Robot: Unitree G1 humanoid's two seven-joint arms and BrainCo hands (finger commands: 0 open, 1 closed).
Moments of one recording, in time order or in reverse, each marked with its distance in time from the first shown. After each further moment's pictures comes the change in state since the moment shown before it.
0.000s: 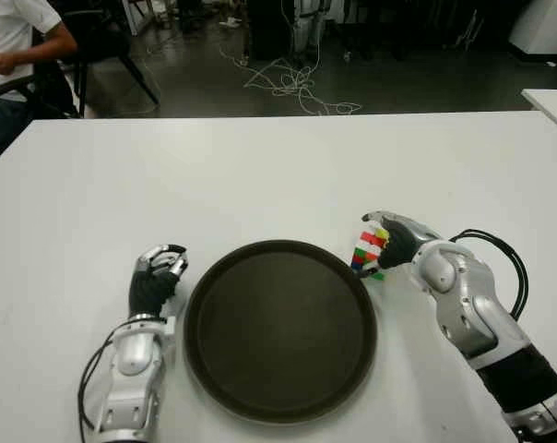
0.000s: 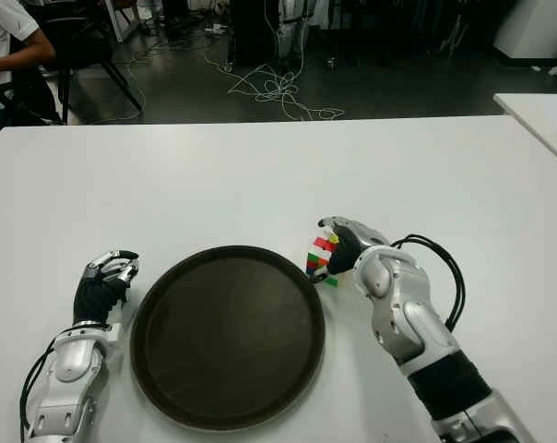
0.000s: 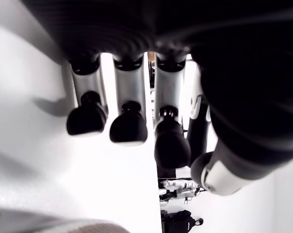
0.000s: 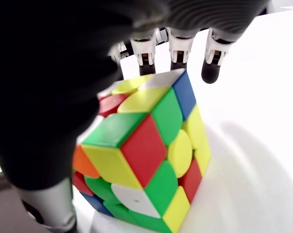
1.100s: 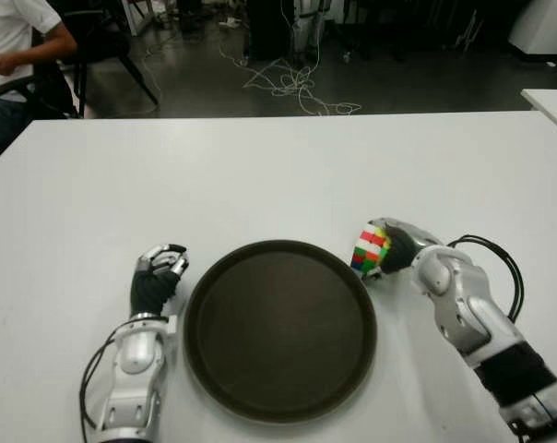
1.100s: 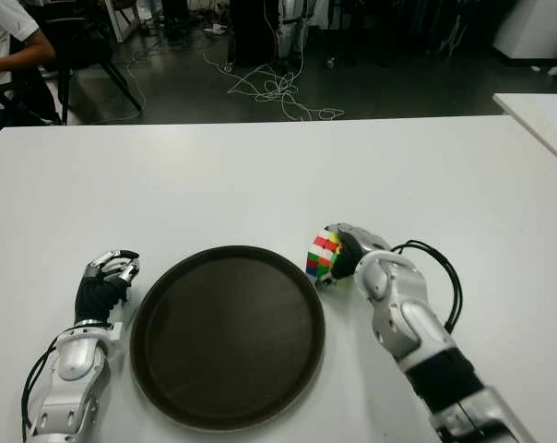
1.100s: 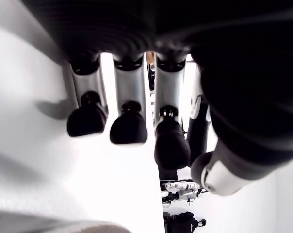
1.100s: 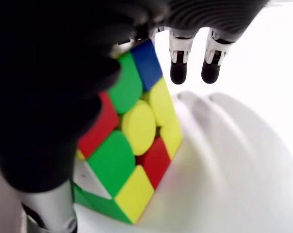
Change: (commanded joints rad) left arm -0.009 0.007 0.004 0.025 0.025 0.004 0.021; right arm -0.035 0.025 0.038 0.239 0.005 -0.084 -0.090
